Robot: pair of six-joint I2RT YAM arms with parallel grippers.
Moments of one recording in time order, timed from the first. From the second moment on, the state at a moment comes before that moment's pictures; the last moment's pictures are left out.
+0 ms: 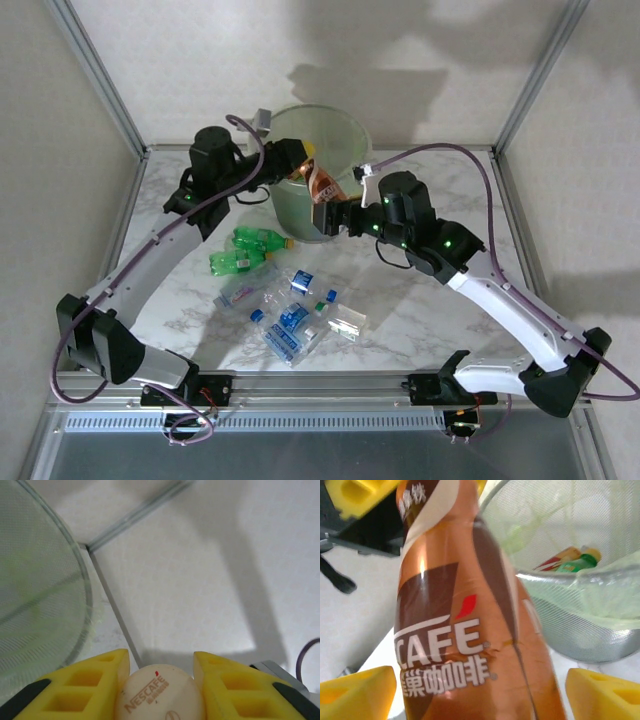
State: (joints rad) left arm -0.39 1.42 1.36 0.01 0.59 -0.98; right arm 0.80 1.21 1.33 -0.50 -0.02 0.46
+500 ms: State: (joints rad) left arm -0.30 1.31 1.08 0.57 0.44 -1.35; right arm 0.53 1.17 1.19 0.01 -0.53 0.91
